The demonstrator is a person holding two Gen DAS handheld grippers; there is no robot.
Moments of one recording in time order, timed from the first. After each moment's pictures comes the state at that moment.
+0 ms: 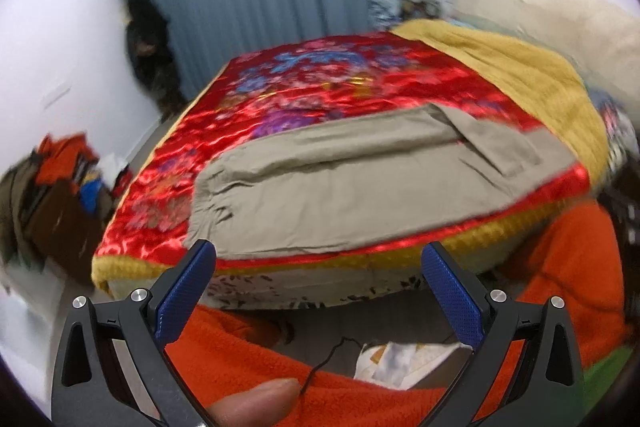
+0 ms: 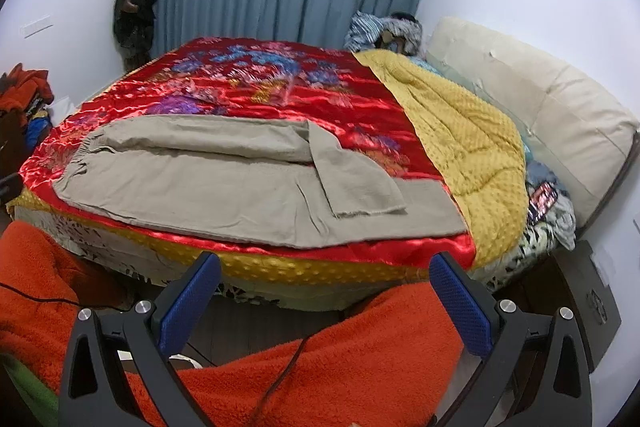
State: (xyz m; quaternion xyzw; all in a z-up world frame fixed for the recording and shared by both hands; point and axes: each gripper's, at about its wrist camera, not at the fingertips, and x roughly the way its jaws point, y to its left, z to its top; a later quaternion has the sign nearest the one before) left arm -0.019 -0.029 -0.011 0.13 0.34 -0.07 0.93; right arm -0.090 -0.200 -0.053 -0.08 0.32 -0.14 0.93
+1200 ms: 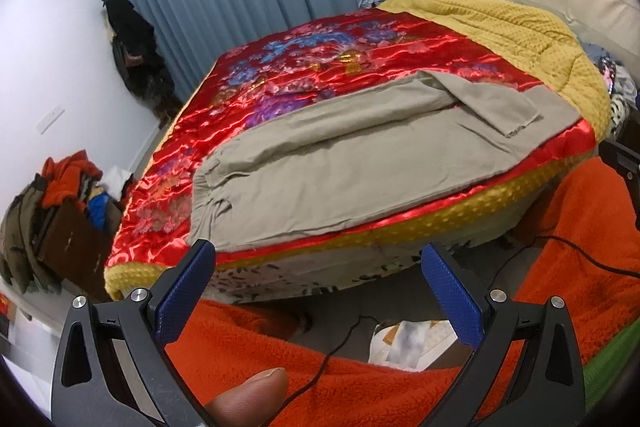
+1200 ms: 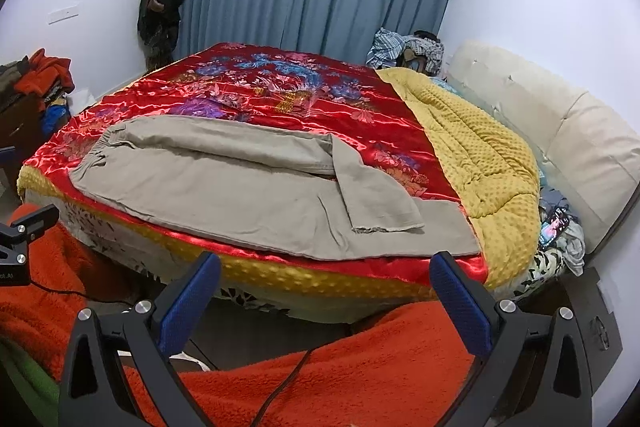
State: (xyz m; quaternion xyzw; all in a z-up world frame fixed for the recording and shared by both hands) left arm -0.017 -0.040 -0.024 0.17 0.35 -0.06 0.92; right arm -0.087 -0.188 -0.057 -0.10 0.31 -0.11 0.94
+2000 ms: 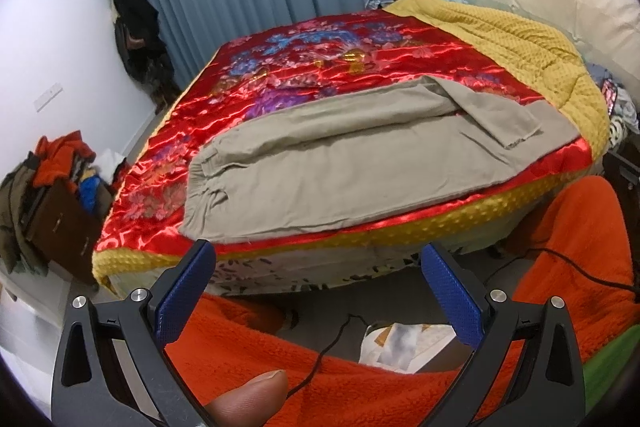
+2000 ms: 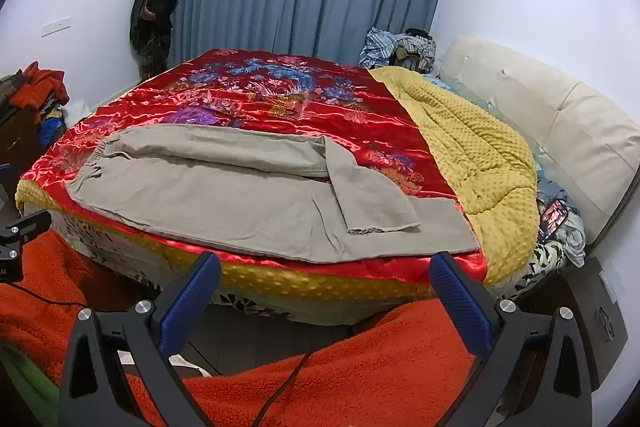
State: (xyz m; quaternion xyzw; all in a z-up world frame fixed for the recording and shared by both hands) left arm -0.011 -0.026 -0.021 0.14 0.37 -0.07 0.92; right arm -0.089 -0.194 -0.053 -0.08 0.31 -0.12 0.94
